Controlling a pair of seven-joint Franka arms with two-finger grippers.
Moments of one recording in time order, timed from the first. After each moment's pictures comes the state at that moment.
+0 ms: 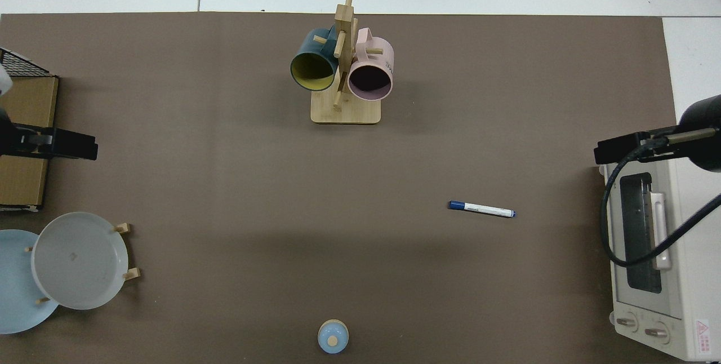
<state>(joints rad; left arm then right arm) 0.02 -0.02 -0.08 -1.52 0.01 1.56 0.06 0.07 -0.03 0.01 -1.53 0.01 1.53 -0.01</state>
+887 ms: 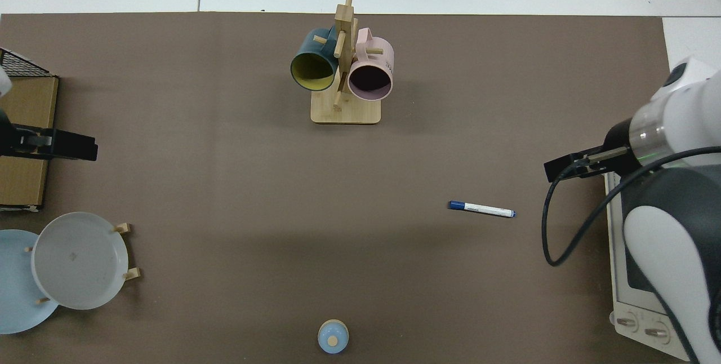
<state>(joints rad) 0.02 -0.02 -0.08 -1.52 0.01 1.56 0.07 0.11 -0.03 0.02 -1.78 0.02 1.69 -0.11</state>
